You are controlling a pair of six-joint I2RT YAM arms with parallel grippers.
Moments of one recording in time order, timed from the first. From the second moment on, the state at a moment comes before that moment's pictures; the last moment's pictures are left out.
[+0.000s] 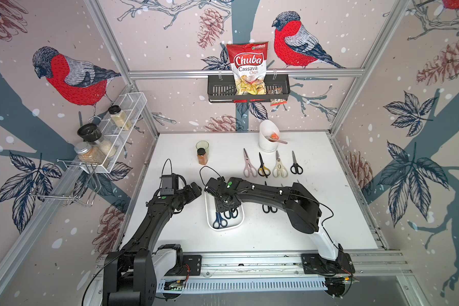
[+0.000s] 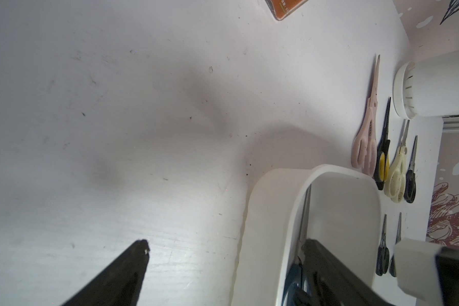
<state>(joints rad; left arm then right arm) 0.02 1.09 0.56 -0.43 0.31 -0.57 1.19 2.20 1.78 -0.95 0.15 0.73</state>
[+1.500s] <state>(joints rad) 0.02 1.08 0.57 -0.44 0.31 -0.56 1.18 2.20 1.75 -0.99 0.14 0.84</state>
